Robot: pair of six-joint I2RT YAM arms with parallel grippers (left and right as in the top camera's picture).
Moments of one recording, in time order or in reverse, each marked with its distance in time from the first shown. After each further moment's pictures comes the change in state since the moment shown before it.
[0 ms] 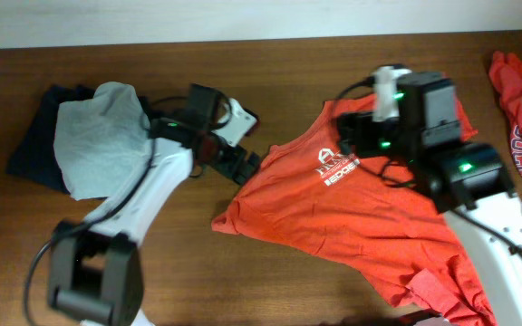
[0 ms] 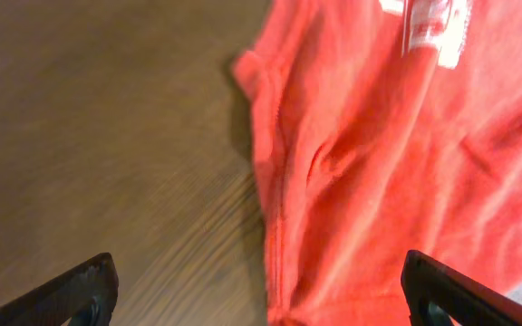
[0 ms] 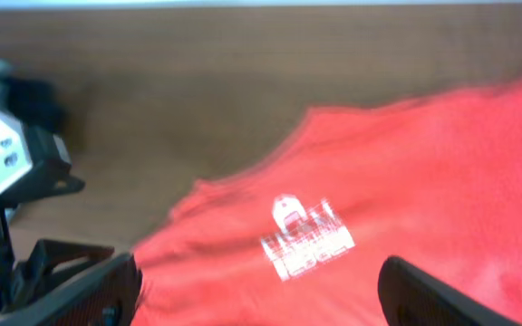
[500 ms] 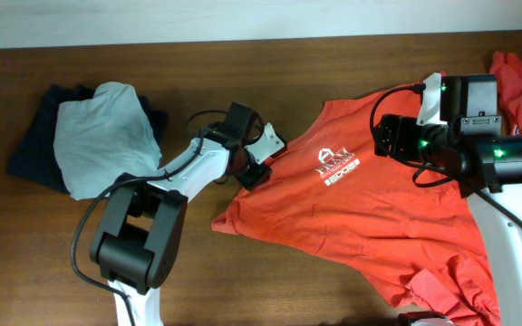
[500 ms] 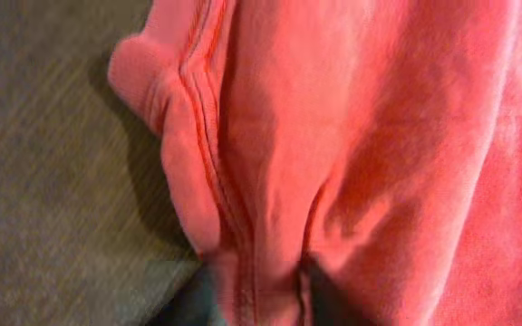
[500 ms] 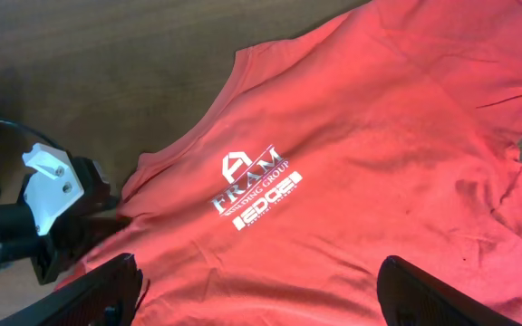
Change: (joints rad) left arm -0.096 0.238 0.000 0.164 -0.012 0.127; right arm -0.188 0.022 0.000 -0.126 -0.062 0.028
